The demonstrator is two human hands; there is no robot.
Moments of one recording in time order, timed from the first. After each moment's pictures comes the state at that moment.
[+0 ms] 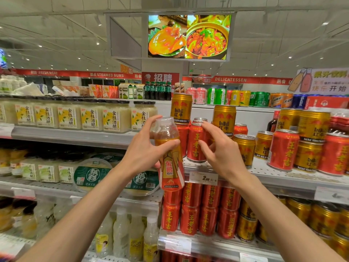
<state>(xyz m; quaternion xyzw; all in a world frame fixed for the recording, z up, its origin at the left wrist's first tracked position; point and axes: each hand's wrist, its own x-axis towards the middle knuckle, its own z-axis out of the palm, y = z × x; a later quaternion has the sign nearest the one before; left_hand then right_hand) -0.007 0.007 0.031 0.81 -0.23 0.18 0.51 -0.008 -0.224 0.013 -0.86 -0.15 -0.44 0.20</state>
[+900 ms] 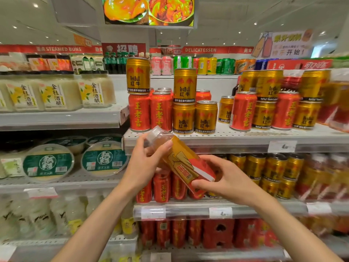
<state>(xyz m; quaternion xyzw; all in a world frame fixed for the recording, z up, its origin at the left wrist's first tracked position) -0.028 -0.077 -0.059 0.68 -0.22 0.01 0.70 -0.117 -0.299 -0.077 -0.89 -0.08 -0.12 0.43</state>
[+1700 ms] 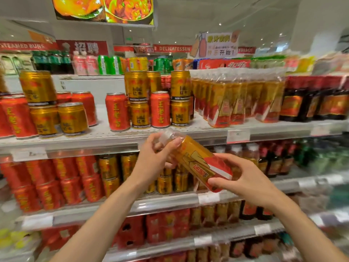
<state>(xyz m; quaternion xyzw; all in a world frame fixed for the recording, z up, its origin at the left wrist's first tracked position) -0.168 -0.434 -0.049 0.66 -0.26 -0.04 0.70 -0.312 -0.641 -0.063 -0.89 0.03 -0.18 0.41</state>
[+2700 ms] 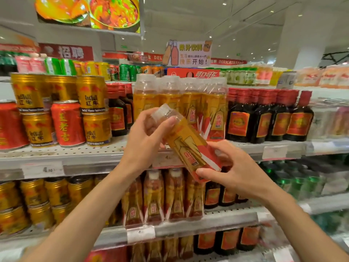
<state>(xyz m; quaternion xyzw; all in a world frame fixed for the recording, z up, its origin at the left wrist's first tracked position) -0.179 -0.674 0.002 0.64 -0.32 0.10 0.69 -0.308 -0.875 -0.026 -0.92 -0.02 -0.24 0.31</state>
